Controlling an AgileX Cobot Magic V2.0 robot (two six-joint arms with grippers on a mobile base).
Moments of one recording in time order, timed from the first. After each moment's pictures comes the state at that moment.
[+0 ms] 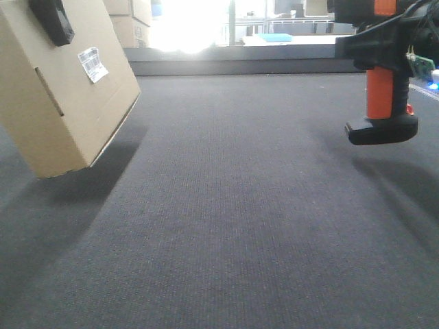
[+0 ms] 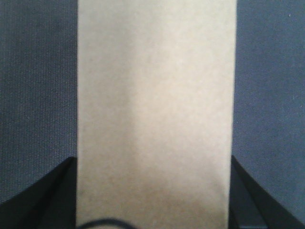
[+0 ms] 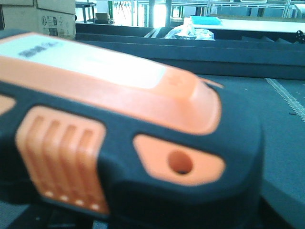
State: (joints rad) left arm -0.25 1.47 -1.34 -0.07 1.02 -0.29; right arm 0.25 1.56 -0.58 0.38 -0.84 -0.22
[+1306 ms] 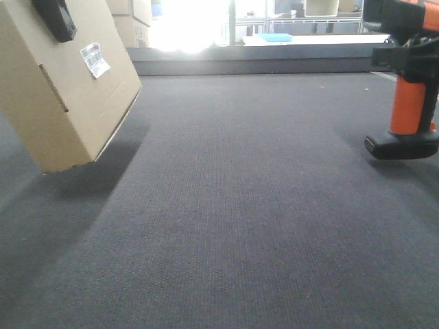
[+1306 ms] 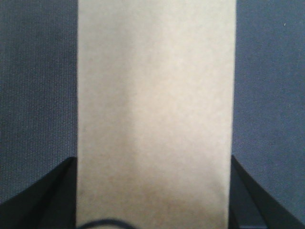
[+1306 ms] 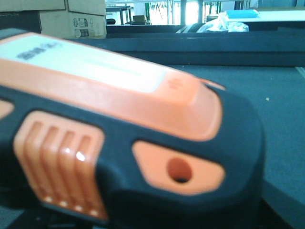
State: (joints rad) left arm -0.25 1.47 -1.34 -0.07 0.99 -0.29; right arm -0.07 1.57 -0.48 -0.21 -0.95 0.20
